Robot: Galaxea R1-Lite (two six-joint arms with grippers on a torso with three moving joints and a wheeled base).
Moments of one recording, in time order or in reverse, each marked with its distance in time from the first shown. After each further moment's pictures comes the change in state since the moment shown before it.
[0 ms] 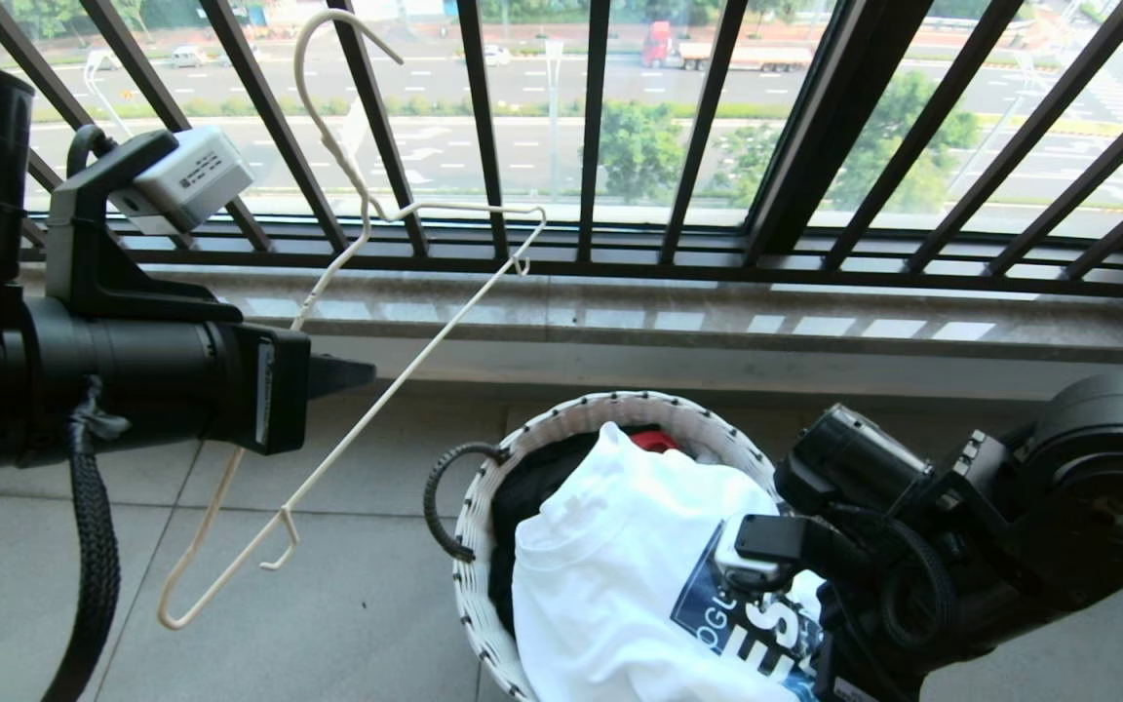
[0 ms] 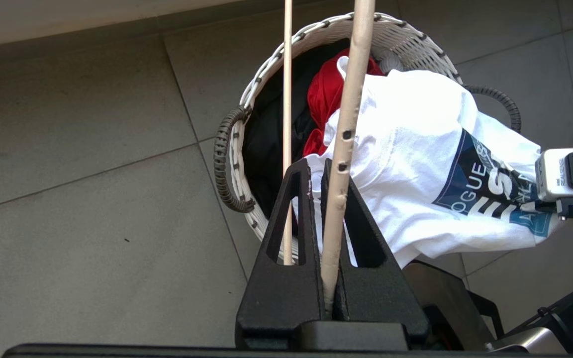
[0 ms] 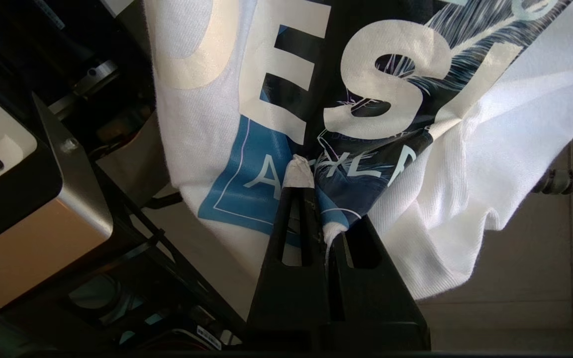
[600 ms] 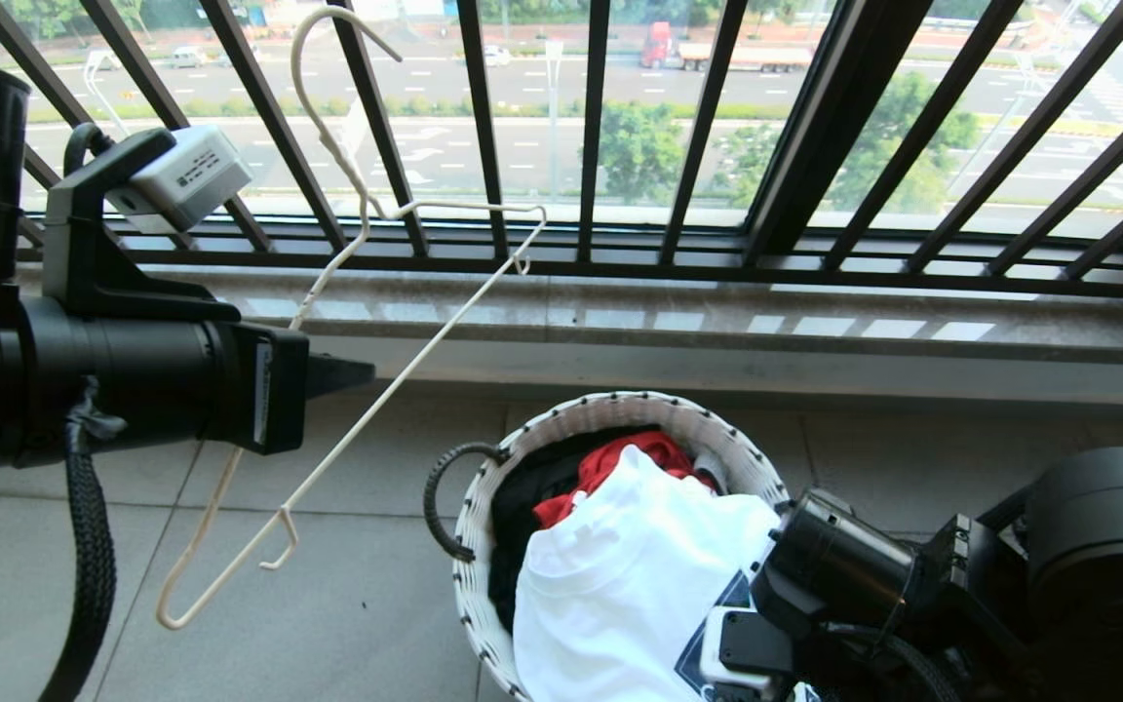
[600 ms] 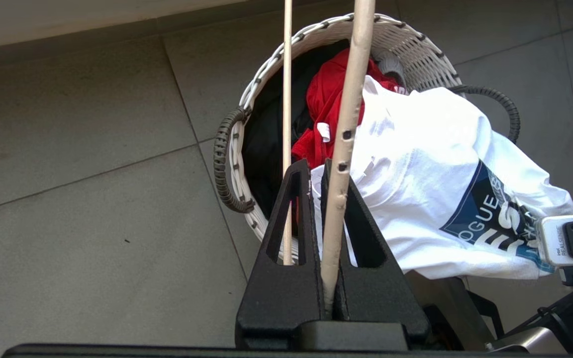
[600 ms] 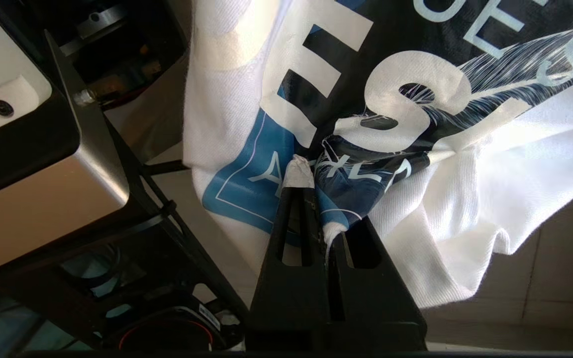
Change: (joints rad) left arm 0.000 -0.001 0.000 0.000 0.000 0.002; right arm 0.155 -0.005 0.080 0.004 -0.056 0.013
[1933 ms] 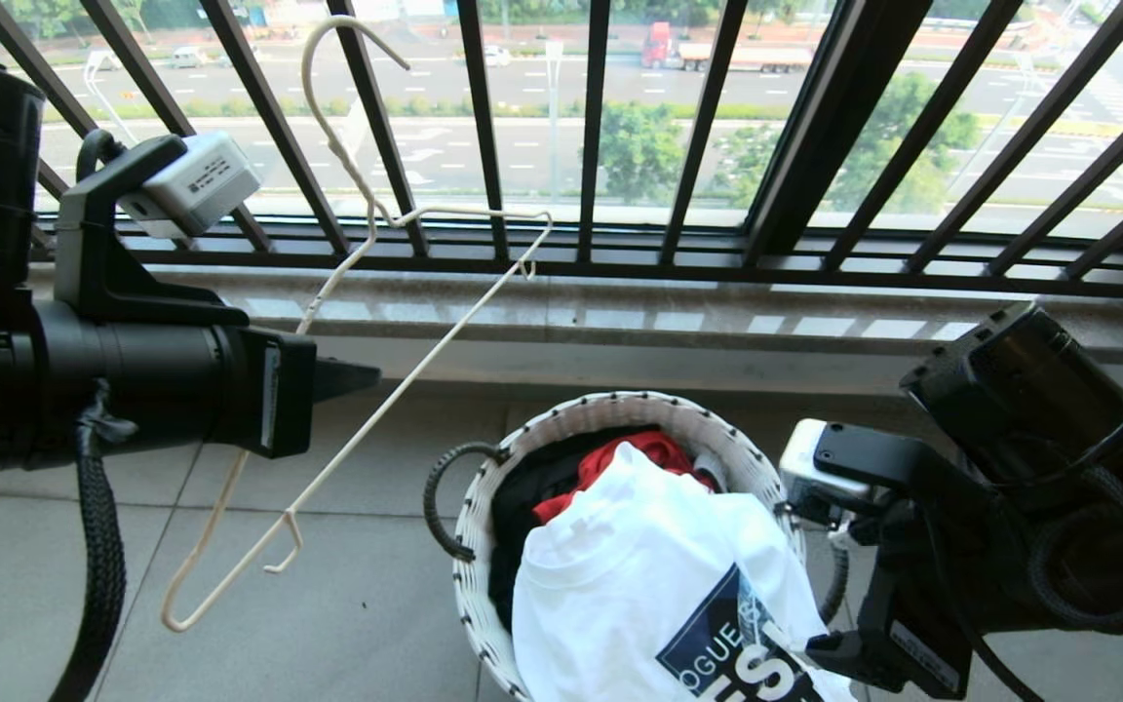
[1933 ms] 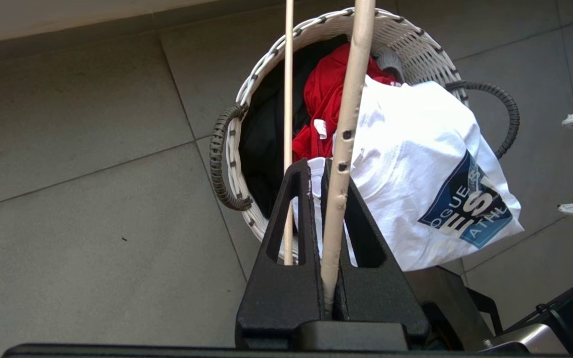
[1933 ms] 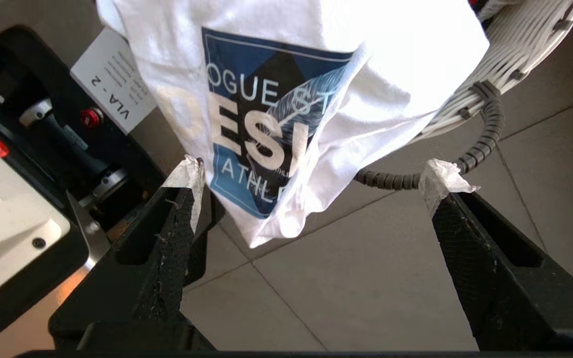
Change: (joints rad) left arm -0.006 0.009 0.001 0.000 -0.002 -0.002; right arm -0.175 -0.198 -0.095 -0.115 0.074 0.039
